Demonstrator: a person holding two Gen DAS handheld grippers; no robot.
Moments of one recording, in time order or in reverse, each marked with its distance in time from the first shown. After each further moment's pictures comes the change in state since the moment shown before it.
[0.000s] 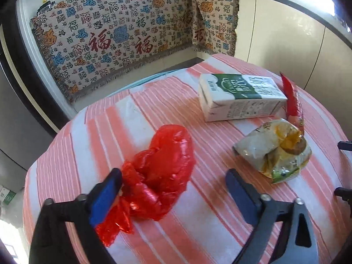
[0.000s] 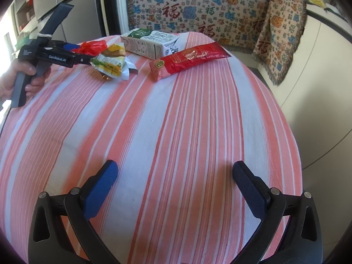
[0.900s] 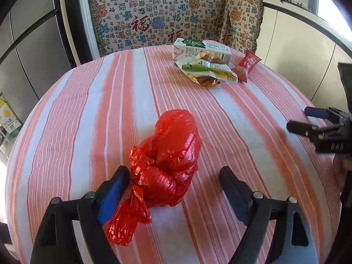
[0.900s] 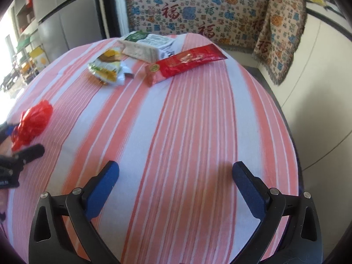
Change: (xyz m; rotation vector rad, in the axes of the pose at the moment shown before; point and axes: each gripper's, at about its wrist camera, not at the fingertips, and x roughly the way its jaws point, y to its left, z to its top) left arm -0.093 -0.130 -0.119 -0.297 -0.008 0.148; right arm 0.005 -0.030 0.018 0.122 0.001 0.026
